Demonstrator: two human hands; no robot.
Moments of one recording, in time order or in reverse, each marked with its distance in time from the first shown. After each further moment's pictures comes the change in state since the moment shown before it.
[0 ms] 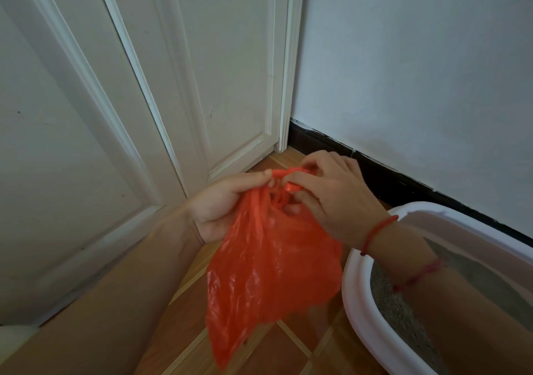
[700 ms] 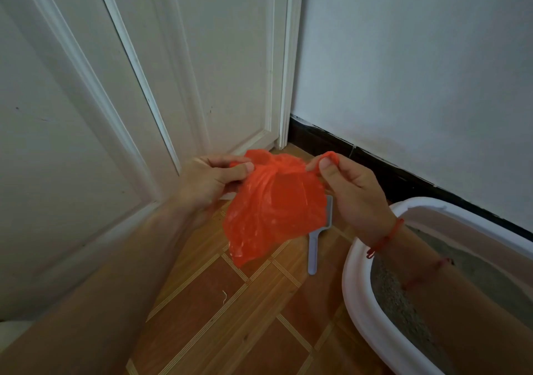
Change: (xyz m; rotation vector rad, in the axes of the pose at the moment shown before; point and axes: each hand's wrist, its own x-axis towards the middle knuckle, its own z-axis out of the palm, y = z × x) left_hand -0.001 0.005 -0.018 0.267 0.738 0.366; right_hand -0.007 0.005 0.012 1.108 0.189 0.413
